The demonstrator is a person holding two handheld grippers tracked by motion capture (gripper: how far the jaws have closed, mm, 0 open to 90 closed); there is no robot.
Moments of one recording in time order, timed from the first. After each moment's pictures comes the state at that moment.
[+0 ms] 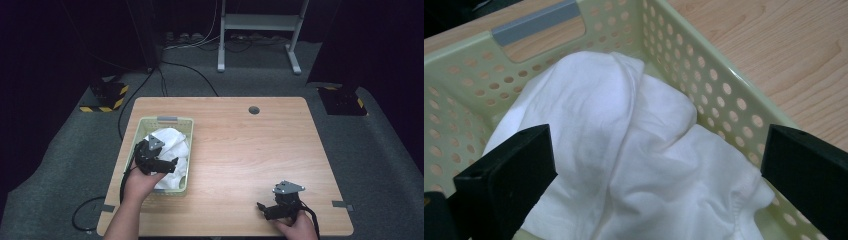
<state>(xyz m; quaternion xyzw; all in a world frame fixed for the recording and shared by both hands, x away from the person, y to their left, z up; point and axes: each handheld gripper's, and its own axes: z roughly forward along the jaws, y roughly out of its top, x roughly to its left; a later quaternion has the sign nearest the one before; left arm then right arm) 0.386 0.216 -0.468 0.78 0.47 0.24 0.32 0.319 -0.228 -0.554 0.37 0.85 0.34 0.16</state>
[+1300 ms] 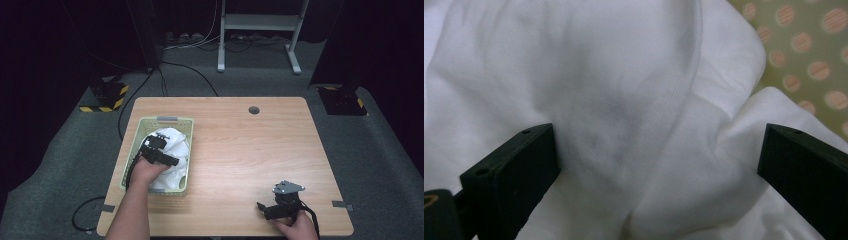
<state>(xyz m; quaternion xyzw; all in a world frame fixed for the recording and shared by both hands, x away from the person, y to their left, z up) 0.446 0.219 -0.518 0.81 0.53 0.10 0.22 0.319 -0.228 -0.554 0.37 0.85 0.34 0.16</state>
